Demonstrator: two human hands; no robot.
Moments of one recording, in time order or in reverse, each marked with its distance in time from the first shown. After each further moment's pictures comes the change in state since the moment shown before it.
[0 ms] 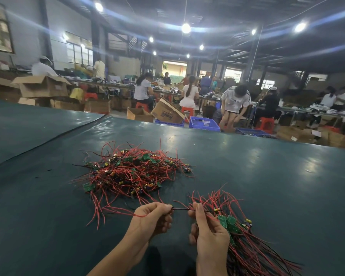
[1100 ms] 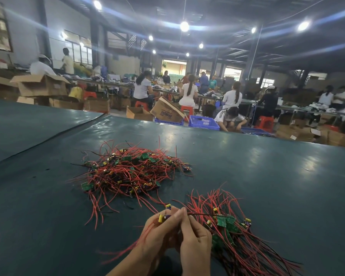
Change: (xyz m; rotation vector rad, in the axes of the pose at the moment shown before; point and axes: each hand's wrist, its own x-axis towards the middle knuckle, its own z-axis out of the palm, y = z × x) left_hand -0.011 -0.015 0.023 -0.092 -0.175 -0.022; right_hand -0.028 -0.009 0.015 -0.163 -0.210 0.029
